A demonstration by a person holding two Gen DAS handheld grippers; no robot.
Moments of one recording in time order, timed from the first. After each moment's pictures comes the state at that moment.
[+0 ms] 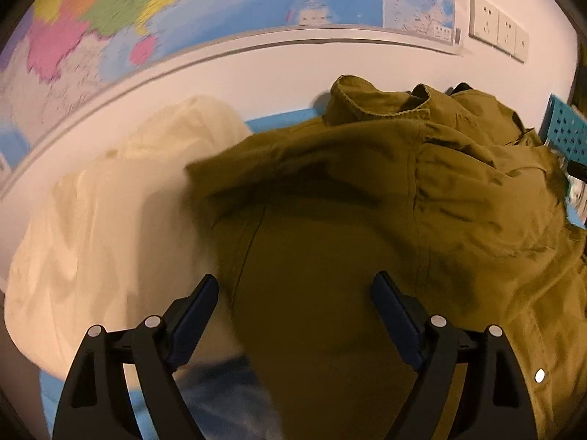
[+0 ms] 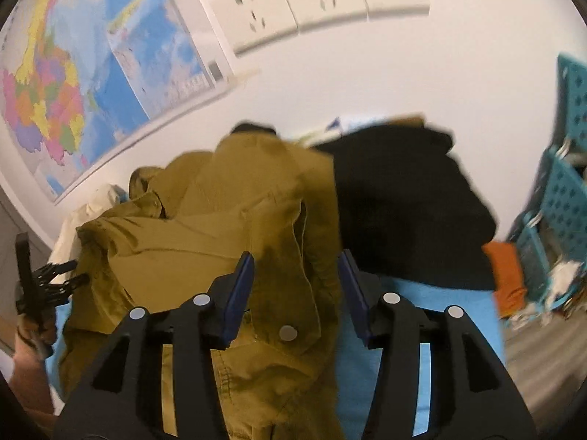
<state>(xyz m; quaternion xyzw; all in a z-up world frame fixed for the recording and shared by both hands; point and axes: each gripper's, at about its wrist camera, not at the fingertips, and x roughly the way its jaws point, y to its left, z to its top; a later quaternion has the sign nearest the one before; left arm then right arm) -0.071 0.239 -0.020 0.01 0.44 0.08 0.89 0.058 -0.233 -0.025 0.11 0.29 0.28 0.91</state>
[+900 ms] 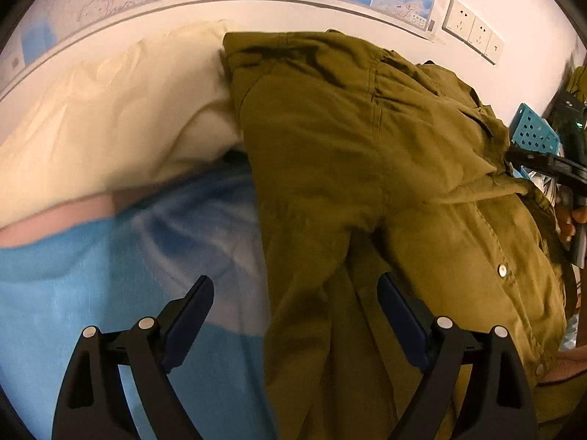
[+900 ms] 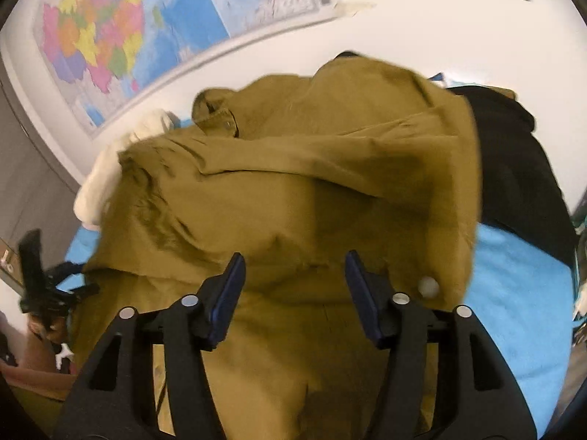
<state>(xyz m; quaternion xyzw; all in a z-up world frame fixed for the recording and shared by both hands) -0.197 0.234 -0.055 -0.08 0.46 0.03 0.88 0.026 -0.162 -0.043 0.05 0.34 0.38 0.86</state>
